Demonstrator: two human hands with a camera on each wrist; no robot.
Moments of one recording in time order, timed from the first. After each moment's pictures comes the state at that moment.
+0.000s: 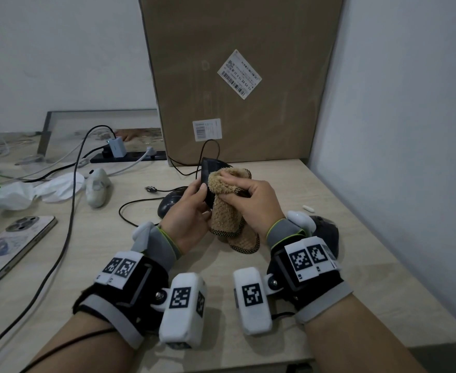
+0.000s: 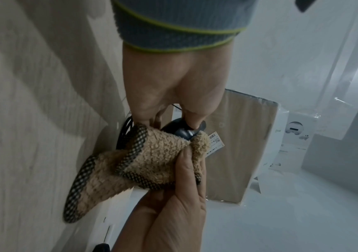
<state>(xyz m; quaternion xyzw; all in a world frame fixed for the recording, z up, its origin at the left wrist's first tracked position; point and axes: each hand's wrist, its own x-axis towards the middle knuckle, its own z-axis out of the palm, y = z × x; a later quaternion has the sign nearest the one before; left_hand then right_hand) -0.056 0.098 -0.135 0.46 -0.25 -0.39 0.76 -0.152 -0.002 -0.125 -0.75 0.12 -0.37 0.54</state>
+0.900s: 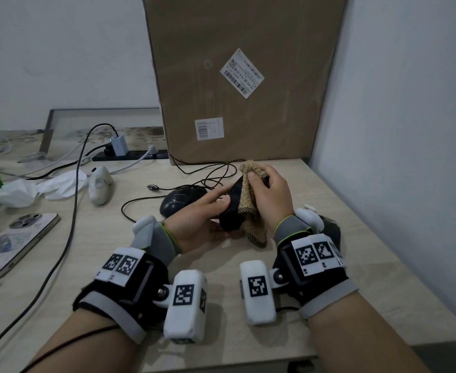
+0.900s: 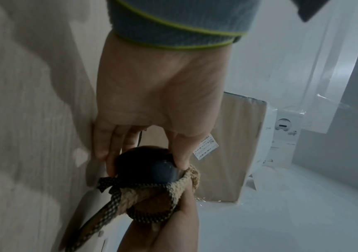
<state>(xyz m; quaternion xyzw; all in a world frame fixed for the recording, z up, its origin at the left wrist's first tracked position) -0.062 0.106 -0.132 0.53 -0.33 -0.46 0.63 -0.153 -0.016 -0.124 -0.71 0.25 -0.44 0.49</state>
